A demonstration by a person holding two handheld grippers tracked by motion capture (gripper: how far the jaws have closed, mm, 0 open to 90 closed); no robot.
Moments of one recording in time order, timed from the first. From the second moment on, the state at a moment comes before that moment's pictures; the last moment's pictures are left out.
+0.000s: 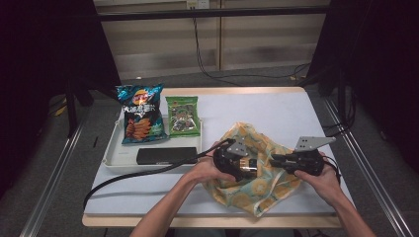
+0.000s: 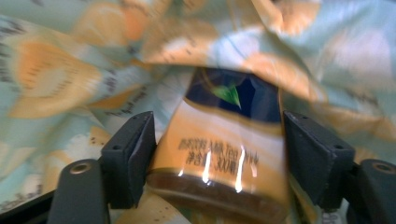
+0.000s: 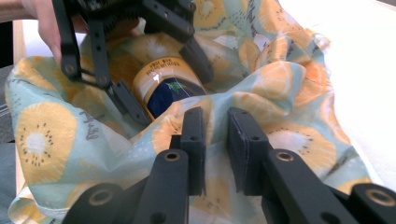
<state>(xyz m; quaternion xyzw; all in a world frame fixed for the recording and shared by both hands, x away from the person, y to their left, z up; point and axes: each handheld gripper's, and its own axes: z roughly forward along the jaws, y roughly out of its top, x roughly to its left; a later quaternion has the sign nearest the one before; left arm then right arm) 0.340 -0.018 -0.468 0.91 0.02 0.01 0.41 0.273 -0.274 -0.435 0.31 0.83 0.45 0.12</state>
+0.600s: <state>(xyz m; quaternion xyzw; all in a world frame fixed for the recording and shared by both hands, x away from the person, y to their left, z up) 0.331 -0.006 -0.452 0.93 0.02 0.01 0.36 0.264 -0.288 -0.428 0.32 0.81 0.47 0.12</state>
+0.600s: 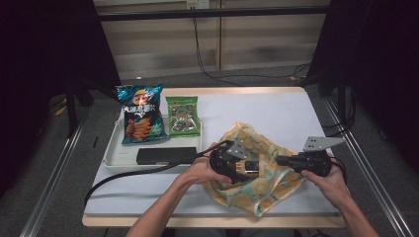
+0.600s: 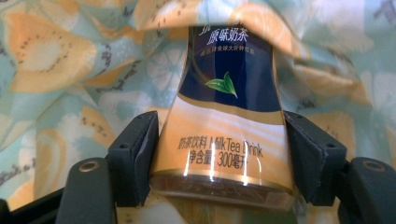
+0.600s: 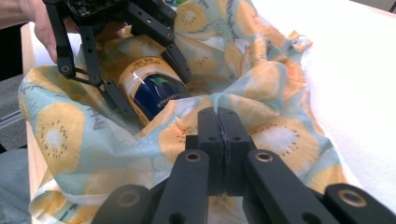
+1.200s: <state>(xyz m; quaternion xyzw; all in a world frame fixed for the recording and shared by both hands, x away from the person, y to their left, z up) 0.315 0.042 -0.442 0.94 0.04 0.02 0.34 0.239 -0.298 -0.436 0.32 0.82 0.45 0.13</state>
